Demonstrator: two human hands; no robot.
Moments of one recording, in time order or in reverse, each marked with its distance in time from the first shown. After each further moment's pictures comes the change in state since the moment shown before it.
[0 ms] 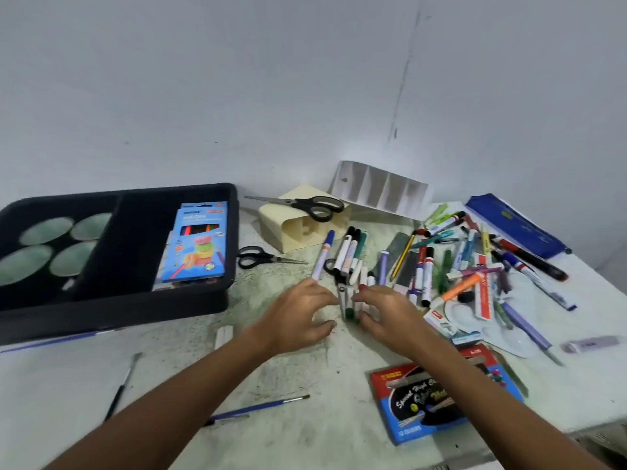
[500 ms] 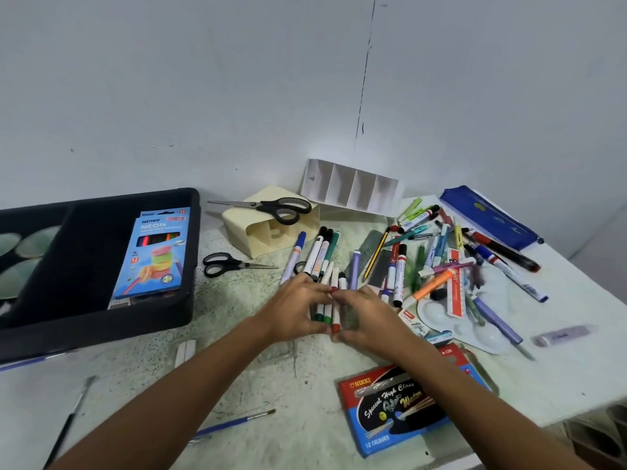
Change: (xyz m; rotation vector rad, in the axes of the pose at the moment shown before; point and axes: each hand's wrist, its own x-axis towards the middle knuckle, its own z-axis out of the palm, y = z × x) left_hand 0.052 -0.007 0.041 -0.018 -0.250 -0.132; right_hand -0.001 0.032 0.013 0.039 -0.132 0.140
